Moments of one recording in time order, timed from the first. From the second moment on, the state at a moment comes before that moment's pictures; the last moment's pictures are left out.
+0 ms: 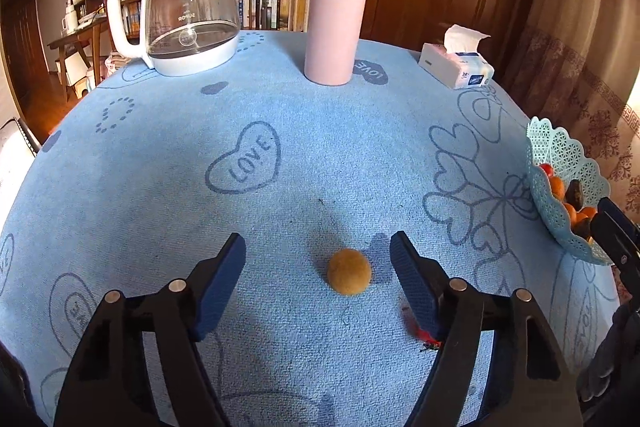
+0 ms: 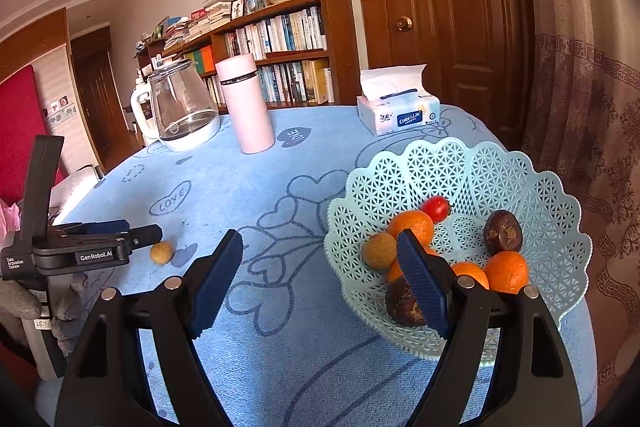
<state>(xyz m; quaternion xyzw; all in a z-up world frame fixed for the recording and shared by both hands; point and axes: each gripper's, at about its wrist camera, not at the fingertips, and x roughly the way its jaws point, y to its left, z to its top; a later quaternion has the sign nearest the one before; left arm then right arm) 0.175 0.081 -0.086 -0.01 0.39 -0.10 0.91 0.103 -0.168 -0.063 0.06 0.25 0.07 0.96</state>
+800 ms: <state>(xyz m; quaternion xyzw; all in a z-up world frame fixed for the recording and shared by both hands) 0.166 0.073 -0.093 0.01 0.38 -0.12 0.92 0.104 -0.157 -0.070 0.05 0.27 0.08 0.96</state>
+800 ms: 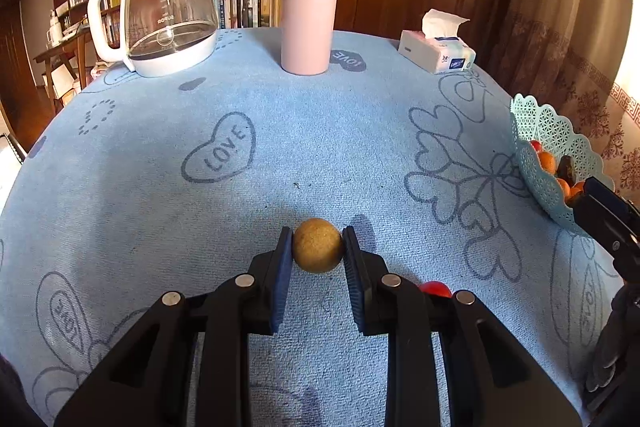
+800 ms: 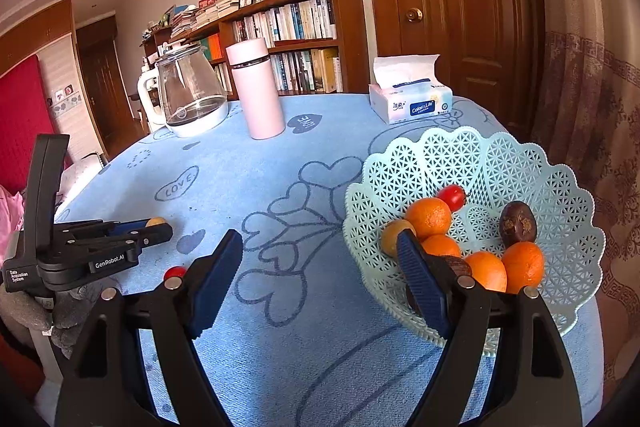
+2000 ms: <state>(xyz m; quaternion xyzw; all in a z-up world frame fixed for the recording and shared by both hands) 0.158 0.095 -0.084 0.02 0.35 -0.06 0.94 0.146 -0.042 -0.107 0.00 0.41 0.18 0.89</state>
